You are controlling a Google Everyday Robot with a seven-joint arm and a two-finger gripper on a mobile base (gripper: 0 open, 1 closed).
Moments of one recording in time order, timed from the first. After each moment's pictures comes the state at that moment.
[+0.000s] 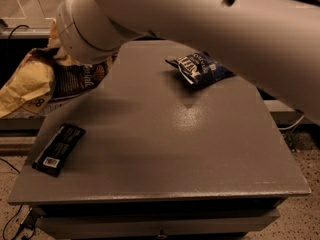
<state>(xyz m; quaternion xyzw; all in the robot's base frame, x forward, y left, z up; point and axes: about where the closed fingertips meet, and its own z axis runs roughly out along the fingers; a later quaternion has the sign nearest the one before) 0.515 0.174 1.011 -0.79 0.39 -0.06 0.47</state>
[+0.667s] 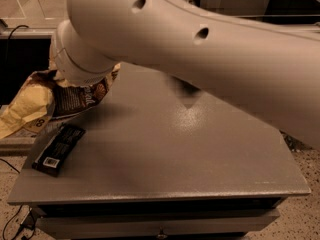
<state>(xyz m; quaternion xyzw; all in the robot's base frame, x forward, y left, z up) 0.498 0.182 0.975 -0.80 0.41 -0.06 0.44</state>
